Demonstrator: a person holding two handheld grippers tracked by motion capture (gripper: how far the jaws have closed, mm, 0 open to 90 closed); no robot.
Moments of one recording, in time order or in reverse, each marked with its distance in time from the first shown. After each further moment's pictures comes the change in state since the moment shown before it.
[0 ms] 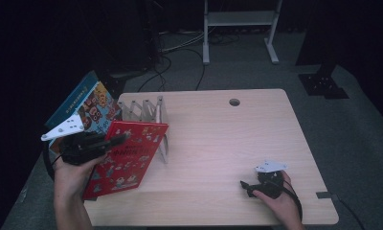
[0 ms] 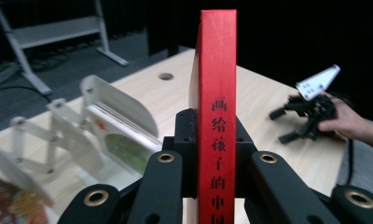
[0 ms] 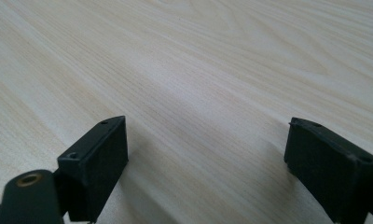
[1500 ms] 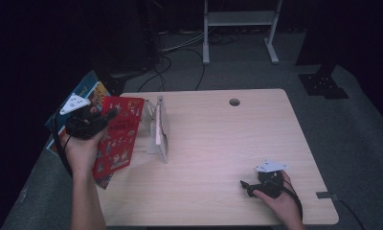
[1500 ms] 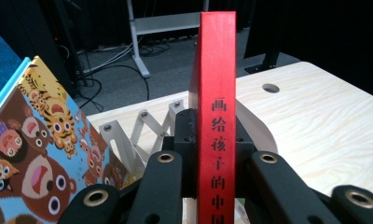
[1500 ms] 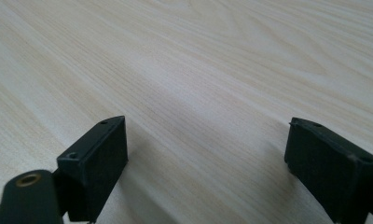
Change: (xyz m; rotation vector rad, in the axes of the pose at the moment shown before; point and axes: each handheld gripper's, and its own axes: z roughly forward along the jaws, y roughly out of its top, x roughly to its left) left arm 0.049 0.014 0.040 0.023 0.408 -0.123; right arm -0.002 0.000 0.000 0.000 -0.001 -0.004
